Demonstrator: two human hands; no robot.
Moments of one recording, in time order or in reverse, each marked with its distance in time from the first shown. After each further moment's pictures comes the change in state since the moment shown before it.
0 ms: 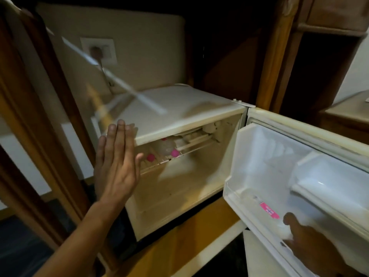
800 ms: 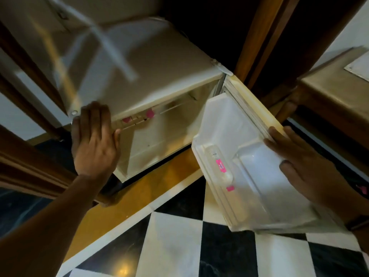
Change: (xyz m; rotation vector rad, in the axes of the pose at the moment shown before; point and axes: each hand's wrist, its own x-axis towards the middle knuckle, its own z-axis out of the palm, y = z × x) left_hand 0.031 0.025 -0.060 0.057 -0.471 -0.073; right_hand -0.033 0.020 -0.238 0.004 0.173 -0.554
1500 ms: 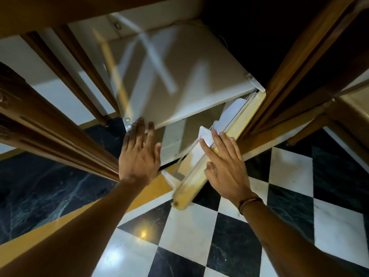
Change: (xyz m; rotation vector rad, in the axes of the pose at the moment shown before) left_hand 0.023 0.013 -0.108 -0.159 -0.713 -0.157; right_hand 0.101 -0.165 0.064 0.053 -0.021 -0.111
